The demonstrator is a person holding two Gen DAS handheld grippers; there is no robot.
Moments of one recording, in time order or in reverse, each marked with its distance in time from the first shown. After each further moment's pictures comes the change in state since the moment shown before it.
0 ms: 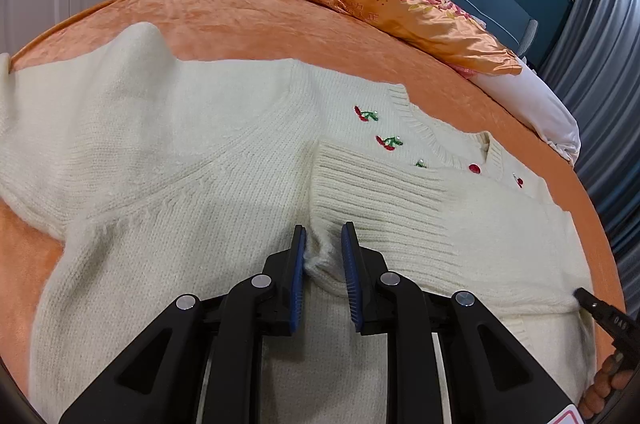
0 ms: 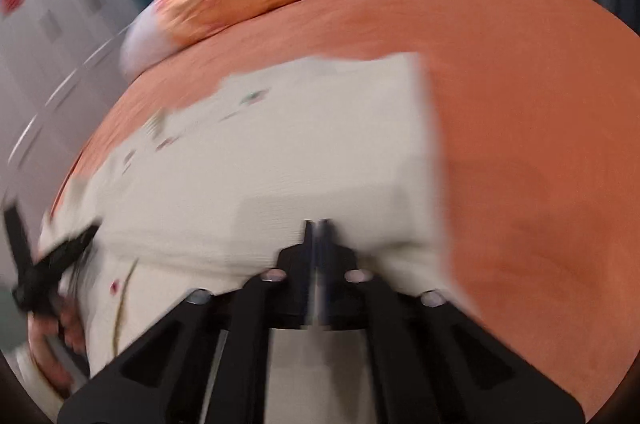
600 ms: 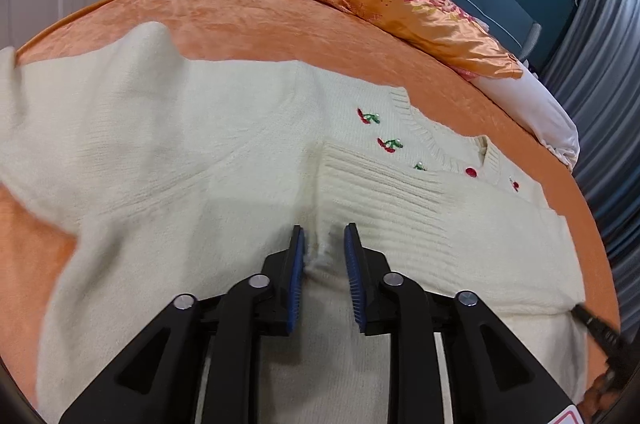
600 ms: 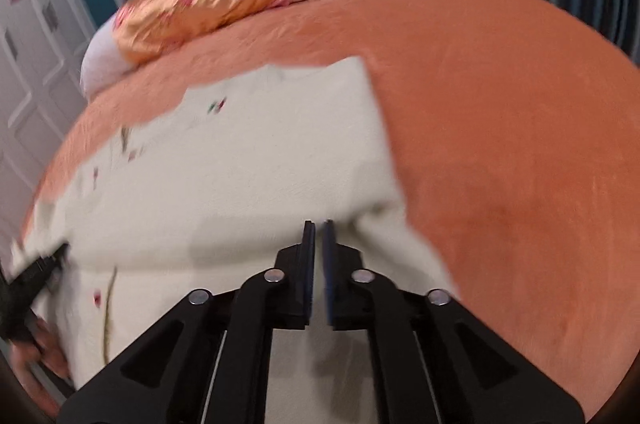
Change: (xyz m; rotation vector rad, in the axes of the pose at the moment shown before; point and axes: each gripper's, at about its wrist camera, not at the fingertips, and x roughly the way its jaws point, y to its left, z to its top) left arm -0.015 0.003 0.004 -0.031 0.018 0.008; right arm -0.022 0.022 -0.031 -0.017 -0.033 -0.186
